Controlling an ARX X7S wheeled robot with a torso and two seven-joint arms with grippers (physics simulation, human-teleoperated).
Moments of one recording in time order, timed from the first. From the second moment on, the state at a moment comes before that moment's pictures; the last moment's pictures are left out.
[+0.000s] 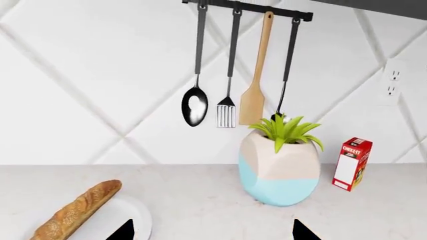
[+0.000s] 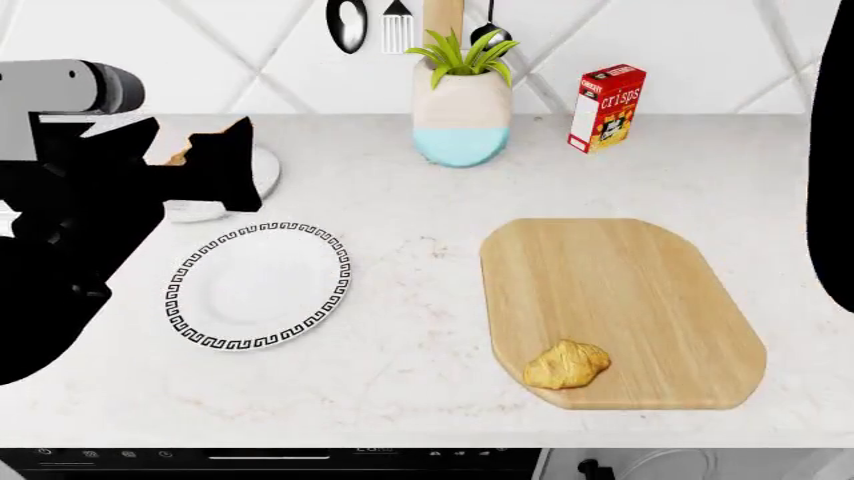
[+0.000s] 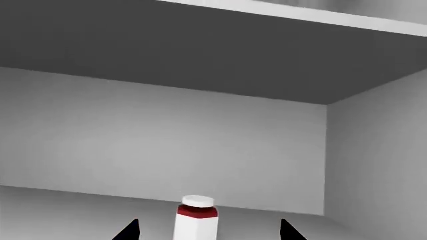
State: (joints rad) left arm -0.97 -0.96 0.57 0.33 -1.44 -0.44 -0.54; right arm 2.09 0.08 -0.21 0.88 0.12 0.70 0.00
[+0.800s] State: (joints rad) left arm -0.98 -0.94 0.53 0.28 -1.46 -0.41 -0.54; right arm 2.28 0.01 -0.18 1.30 0.04 0.68 -0.06
